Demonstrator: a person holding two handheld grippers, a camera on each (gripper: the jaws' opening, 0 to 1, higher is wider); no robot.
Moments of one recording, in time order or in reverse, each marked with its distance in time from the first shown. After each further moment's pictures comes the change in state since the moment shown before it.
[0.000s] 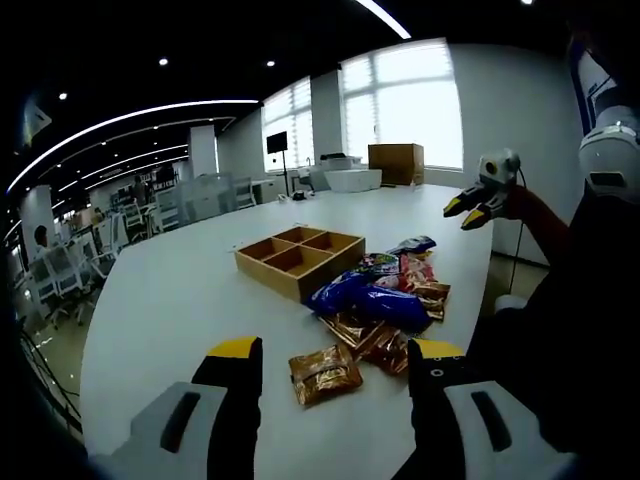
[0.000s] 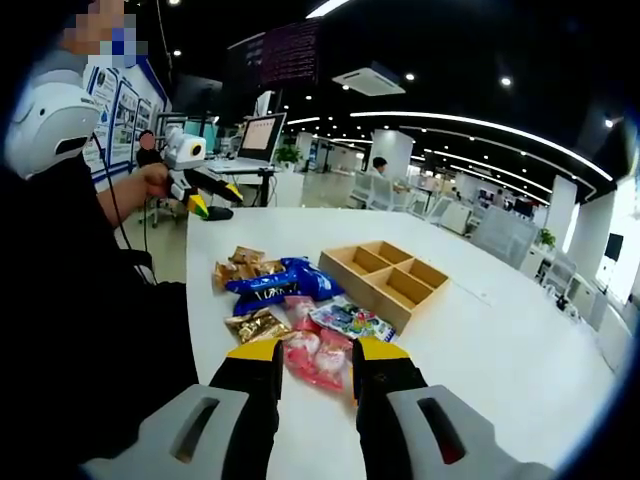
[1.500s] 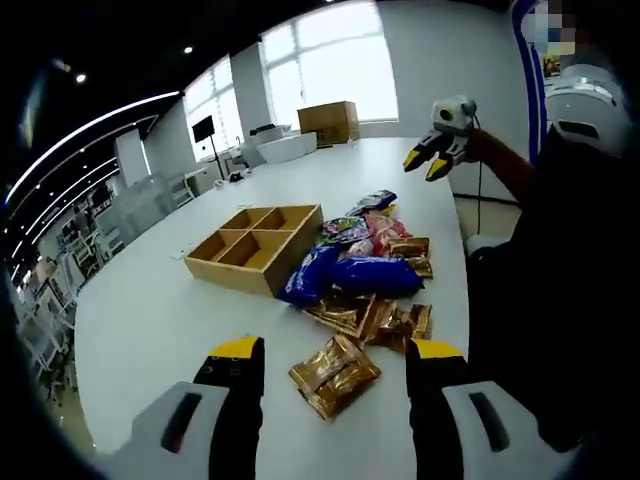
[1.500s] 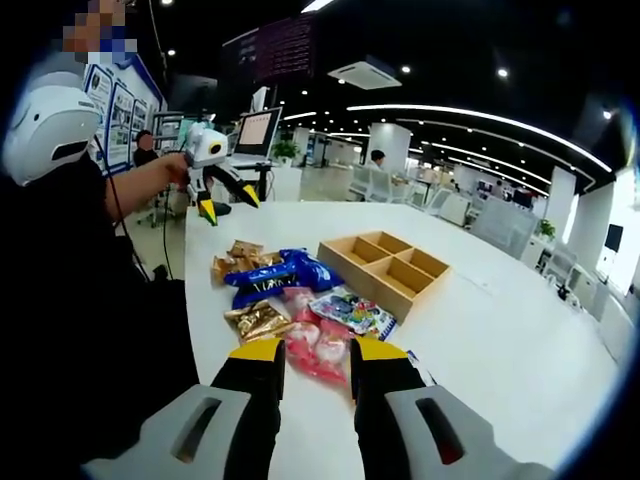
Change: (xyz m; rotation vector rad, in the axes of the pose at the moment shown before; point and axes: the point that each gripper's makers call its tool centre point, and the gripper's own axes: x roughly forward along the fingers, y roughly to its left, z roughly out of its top) left arm 0.041 -0.001 -0.011 0.240 0.173 -0.262; right arm 0.000 -0.005 -0.012 0.031 0.027 -0.005
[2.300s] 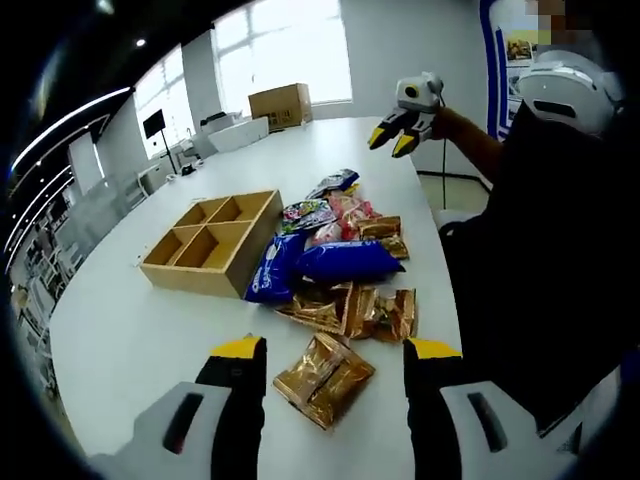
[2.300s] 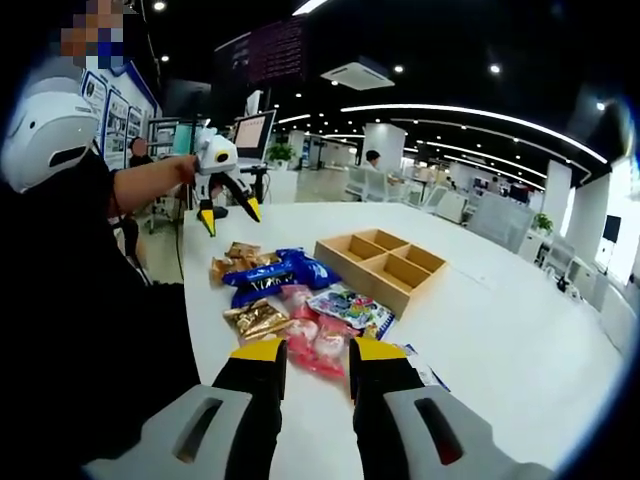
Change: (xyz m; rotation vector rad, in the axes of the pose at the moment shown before) left arm 0.020 -0.007 -0.006 0.080 0.084 -0.190; right arm -0.005 -0.002 -0.003 0.029 -0.012 -0.007
